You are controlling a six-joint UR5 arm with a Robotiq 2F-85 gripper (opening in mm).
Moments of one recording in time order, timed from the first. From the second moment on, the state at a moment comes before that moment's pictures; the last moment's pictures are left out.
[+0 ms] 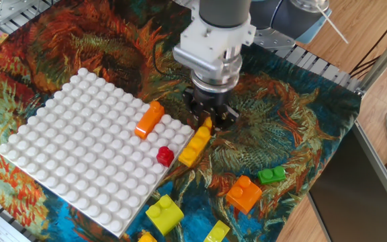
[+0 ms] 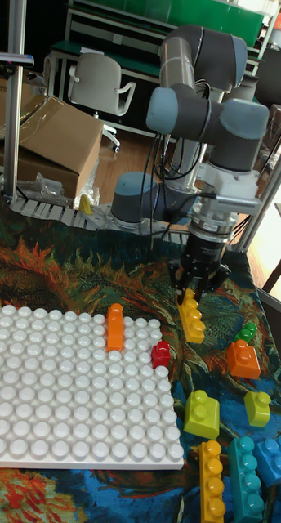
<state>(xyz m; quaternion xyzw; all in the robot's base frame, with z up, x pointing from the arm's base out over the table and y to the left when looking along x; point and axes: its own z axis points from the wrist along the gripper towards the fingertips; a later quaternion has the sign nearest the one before) 0.478 0.132 0.117 -0.04 1.00 0.03 0.06</state>
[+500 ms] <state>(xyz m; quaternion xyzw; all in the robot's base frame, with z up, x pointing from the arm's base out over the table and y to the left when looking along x) 0.474 0.062 0.124 -0.07 1.00 0.02 0.06</state>
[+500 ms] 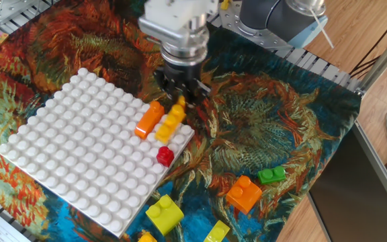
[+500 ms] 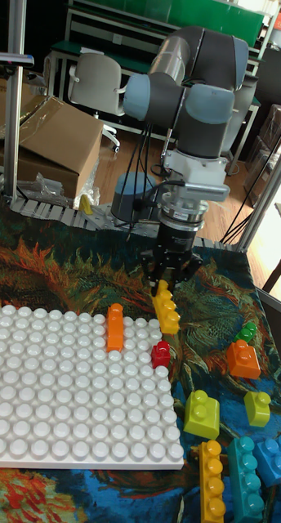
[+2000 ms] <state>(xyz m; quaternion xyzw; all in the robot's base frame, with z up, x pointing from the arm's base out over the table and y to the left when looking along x) 0.493 -0.076 0.097 -0.07 1.00 0.04 0.03</state>
